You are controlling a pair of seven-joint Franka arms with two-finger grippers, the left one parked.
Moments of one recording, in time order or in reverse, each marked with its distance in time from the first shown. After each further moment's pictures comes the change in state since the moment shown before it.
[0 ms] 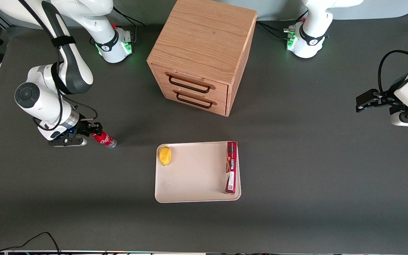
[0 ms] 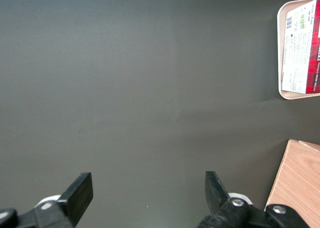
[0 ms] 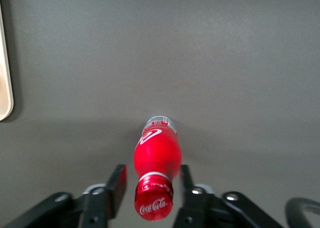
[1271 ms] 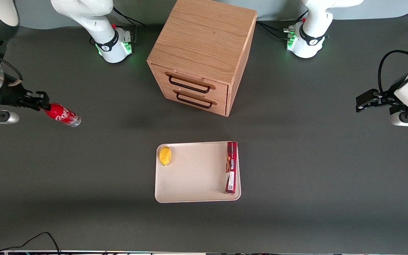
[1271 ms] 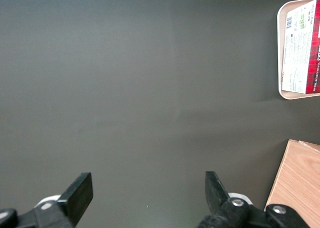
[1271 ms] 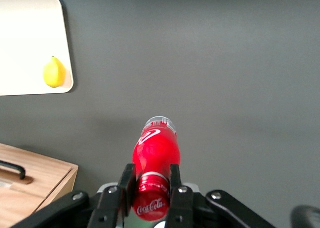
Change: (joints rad) arm -0.010 -0.011 -0.005 0.776 0.000 -0.894 0.001
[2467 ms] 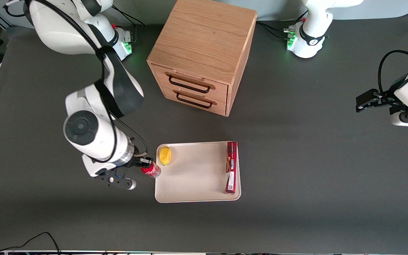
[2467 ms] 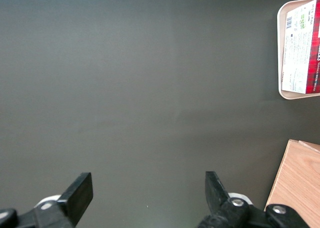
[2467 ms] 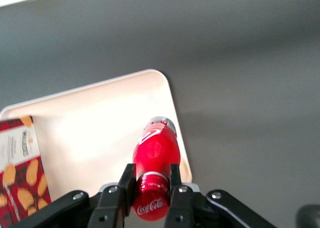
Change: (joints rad) arm 0.422 0.633 -0.055 0.402 -0.016 0.409 0.573
